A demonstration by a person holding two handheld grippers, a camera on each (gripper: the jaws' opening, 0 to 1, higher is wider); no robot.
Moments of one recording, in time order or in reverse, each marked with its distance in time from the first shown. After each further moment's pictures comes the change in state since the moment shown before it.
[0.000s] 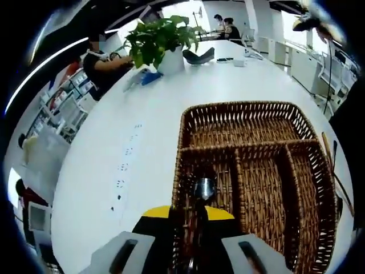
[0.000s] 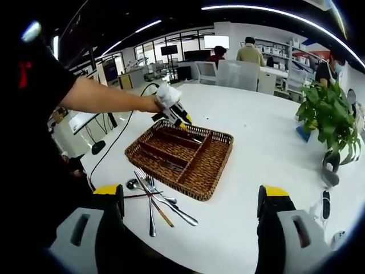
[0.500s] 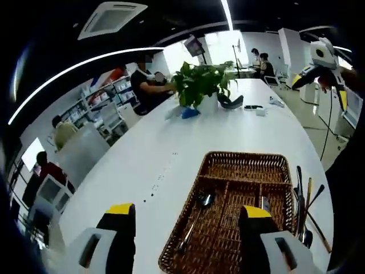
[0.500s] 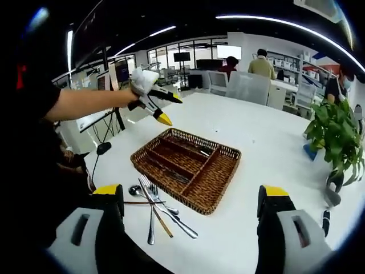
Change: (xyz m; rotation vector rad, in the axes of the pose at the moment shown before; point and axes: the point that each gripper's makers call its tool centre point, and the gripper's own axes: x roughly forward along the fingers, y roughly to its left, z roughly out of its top) left arm -0.145 -0.020 0.016 -0.177 -0.200 0.220; right arm 0.009 0.011 0.022 -0.096 -0.069 0.059
